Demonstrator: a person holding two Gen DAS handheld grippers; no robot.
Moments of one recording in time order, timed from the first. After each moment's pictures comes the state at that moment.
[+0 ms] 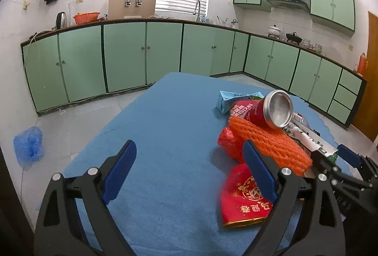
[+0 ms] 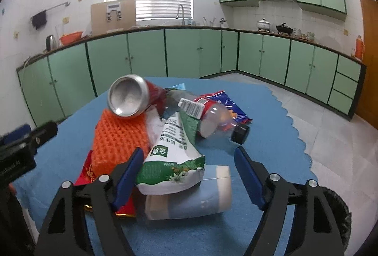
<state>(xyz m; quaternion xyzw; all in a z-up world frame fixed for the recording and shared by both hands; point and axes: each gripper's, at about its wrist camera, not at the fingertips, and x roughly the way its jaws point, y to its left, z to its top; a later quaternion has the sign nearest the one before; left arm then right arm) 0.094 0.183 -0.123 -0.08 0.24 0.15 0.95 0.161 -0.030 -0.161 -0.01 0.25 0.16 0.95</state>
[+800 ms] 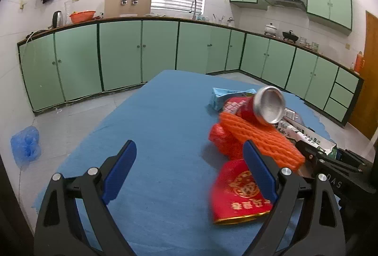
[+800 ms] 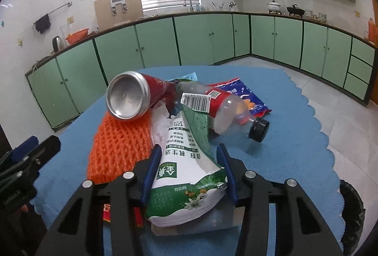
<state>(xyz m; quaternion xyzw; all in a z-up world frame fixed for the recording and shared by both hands) 0.099 0.176 -0.127 -0.08 0.25 0.13 0.96 0.185 -0.032 -0.160 0.01 0.30 0.20 0.93</state>
